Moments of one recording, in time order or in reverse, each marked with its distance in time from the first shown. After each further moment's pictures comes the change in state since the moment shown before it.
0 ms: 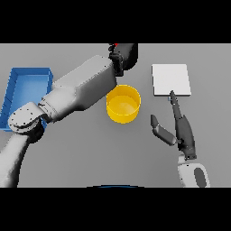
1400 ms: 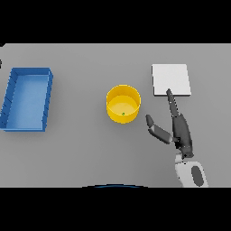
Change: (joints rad) left arm 0.327 0.470 0.818 0.213 1.150 0.444 0.354; right arm -0.023 0.006 0.021 0.005 0.033 -0.020 0.009
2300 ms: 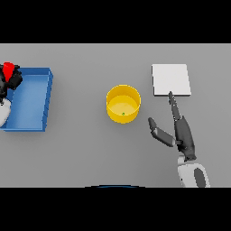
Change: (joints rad) left arm 0.535 0.095 -0.097 -0.701 0.239 0.316 0.279; right arm 0.028 -0.014 -0.011 0.004 -0.029 0.021 -0.044
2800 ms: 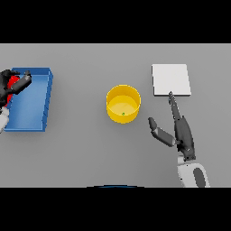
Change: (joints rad) left arm 0.068 0.073 -0.073 -0.126 -0.008 -0.081 0.049; right arm -0.001 0.007 -0.006 0.010 -0.016 0.002 -0.003
